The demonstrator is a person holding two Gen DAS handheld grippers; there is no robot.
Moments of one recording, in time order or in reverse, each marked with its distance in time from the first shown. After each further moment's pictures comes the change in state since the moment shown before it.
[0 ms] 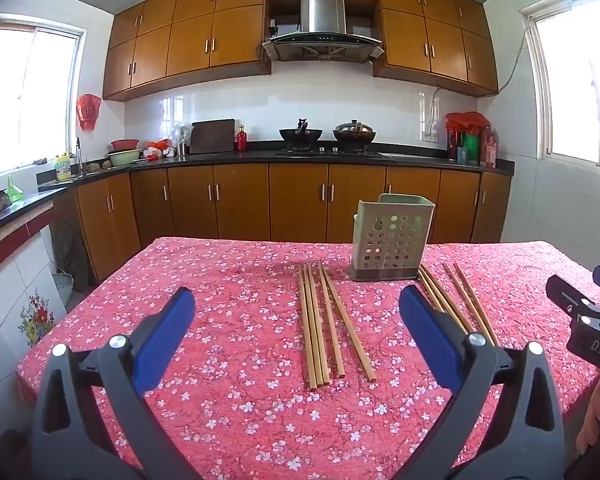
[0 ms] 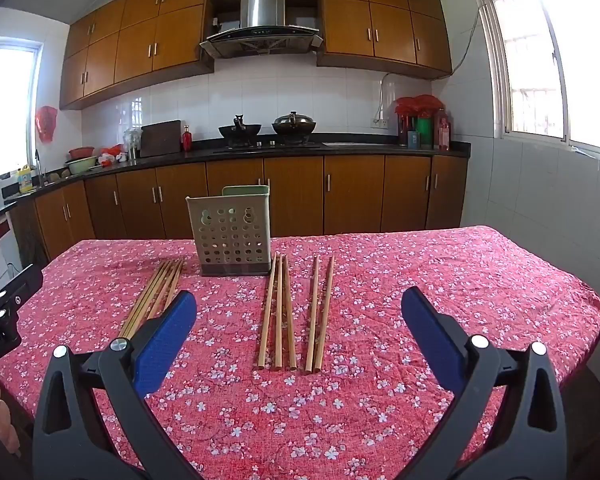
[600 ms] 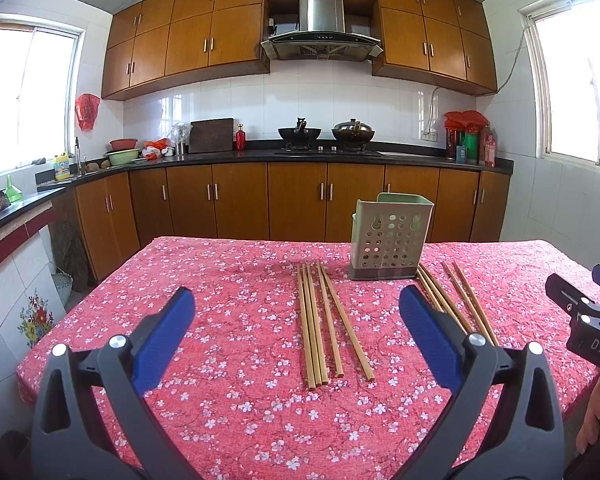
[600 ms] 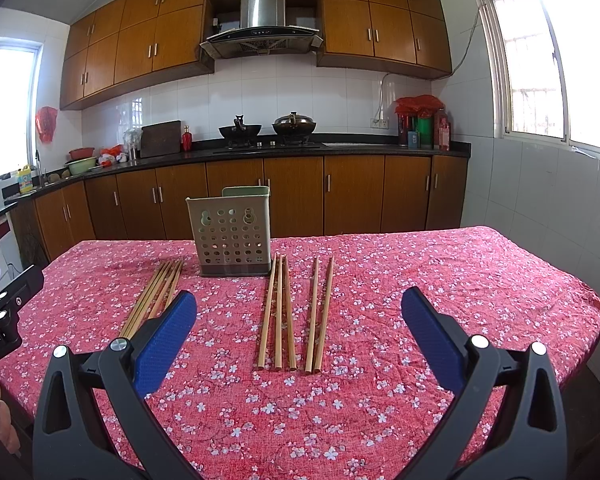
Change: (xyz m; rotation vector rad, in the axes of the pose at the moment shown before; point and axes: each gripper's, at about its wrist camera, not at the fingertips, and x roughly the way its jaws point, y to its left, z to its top) left arm -0.002 0.004 0.000 0.001 0.006 -0.005; right arm 0.001 0.000 0.000 0.000 0.000 0.000
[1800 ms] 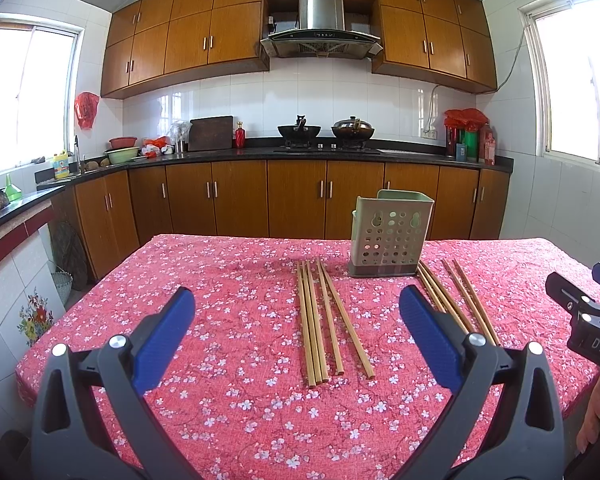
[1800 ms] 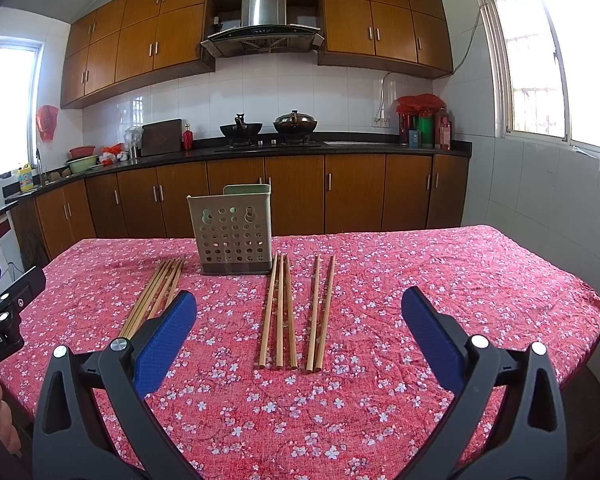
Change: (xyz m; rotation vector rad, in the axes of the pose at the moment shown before) left arm 0.002 0.002 -0.002 0.004 0.005 -0.003; right arm 0.002 0.001 -0.001 0.000 0.001 0.000
